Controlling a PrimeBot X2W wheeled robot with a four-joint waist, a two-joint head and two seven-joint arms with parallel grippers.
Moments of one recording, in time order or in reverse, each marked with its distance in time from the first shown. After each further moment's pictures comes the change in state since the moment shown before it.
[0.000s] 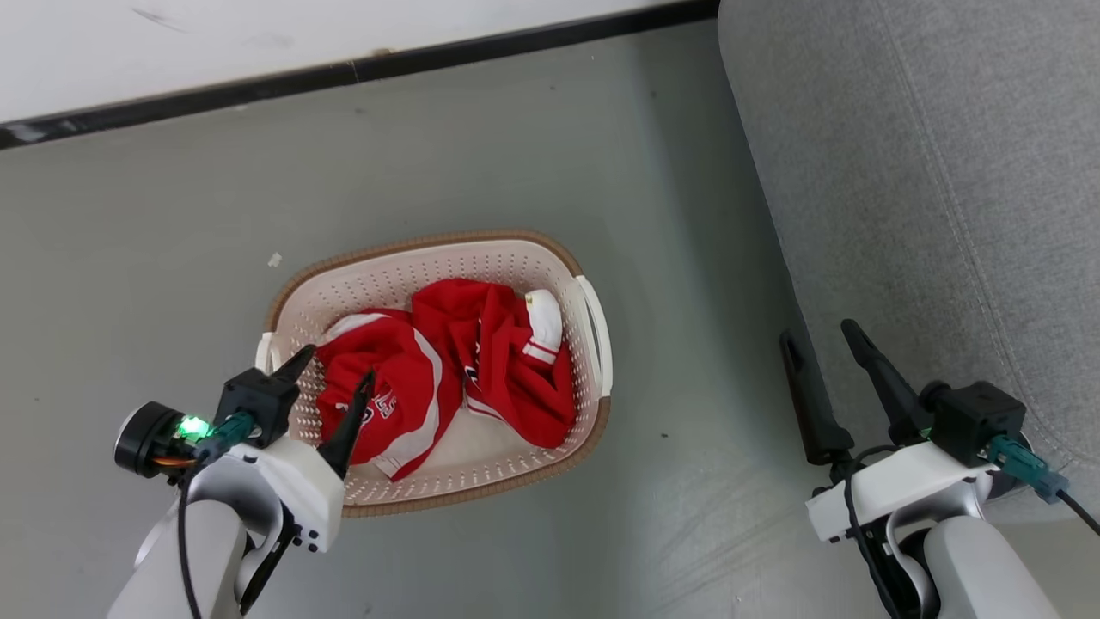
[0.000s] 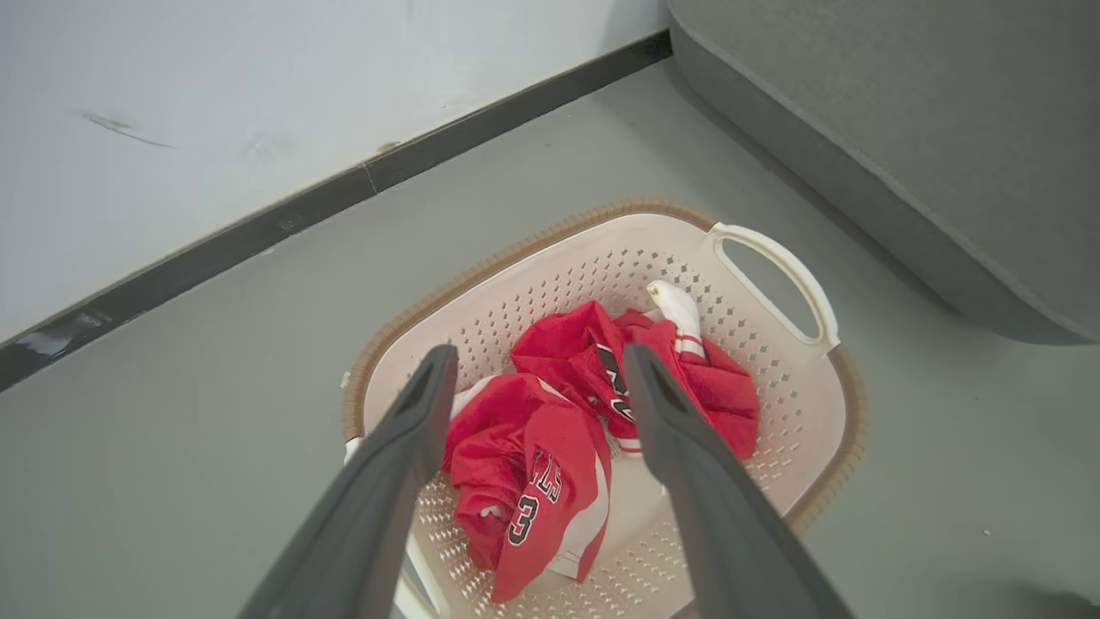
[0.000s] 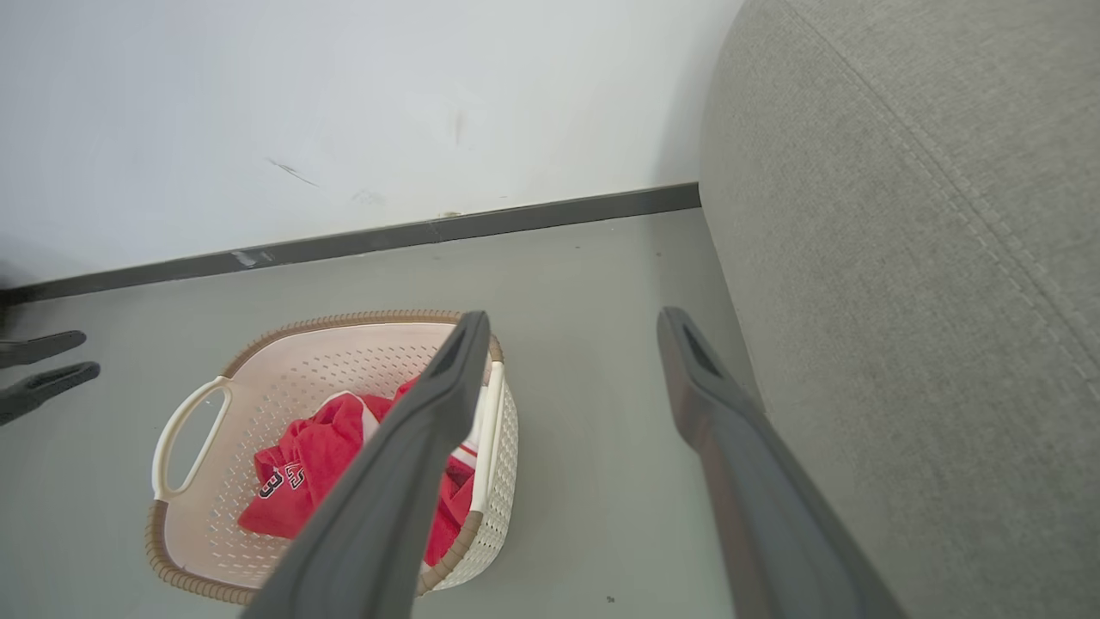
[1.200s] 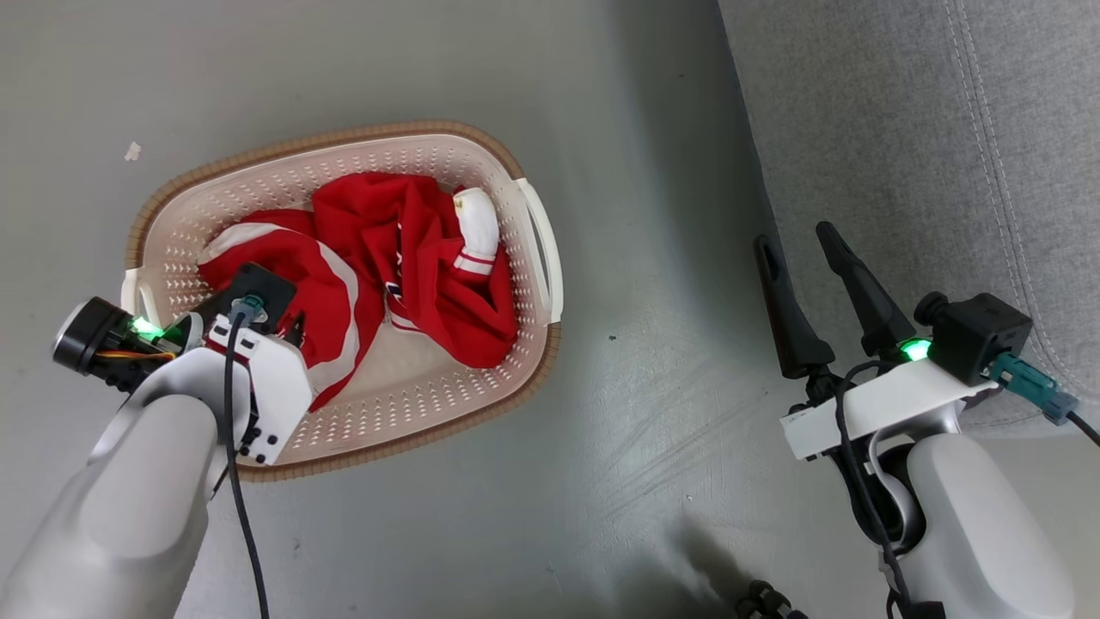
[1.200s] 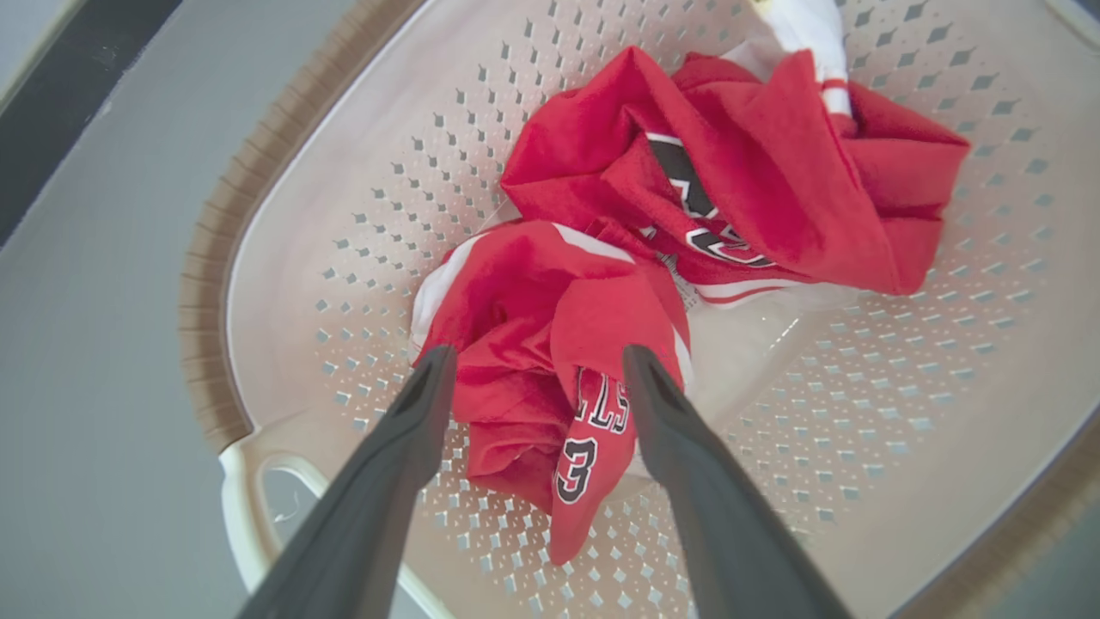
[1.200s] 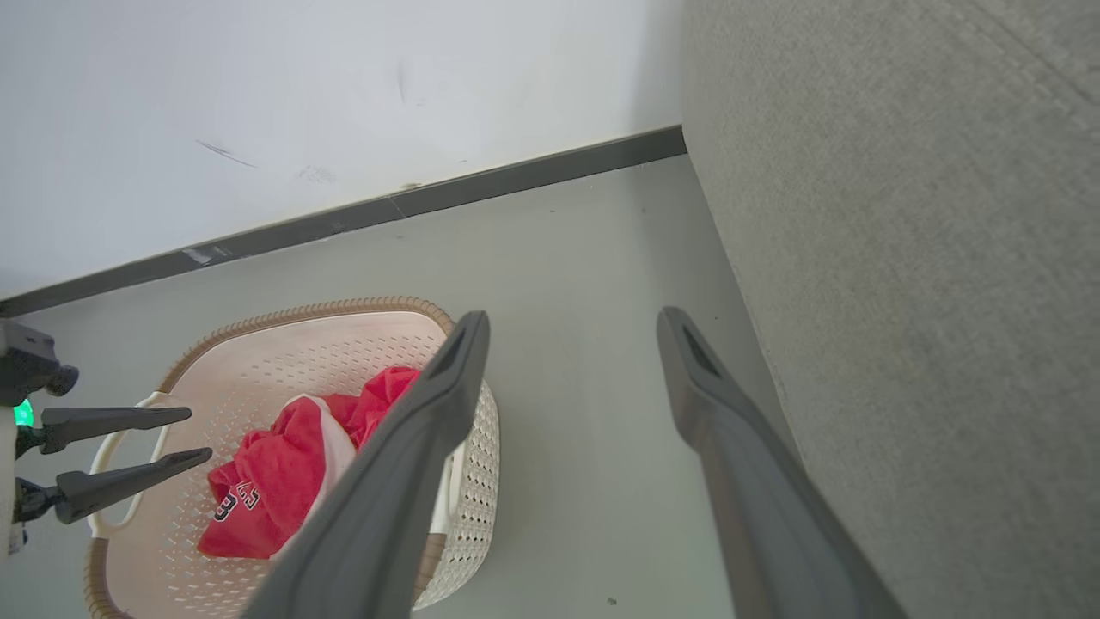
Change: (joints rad) left arm -0.248 0.049 -0.085 0.127 0.167 0.070 0.326; right arm -0.163 -0.001 0.075 -0.016 0.126 0.000 -0.004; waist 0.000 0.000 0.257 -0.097
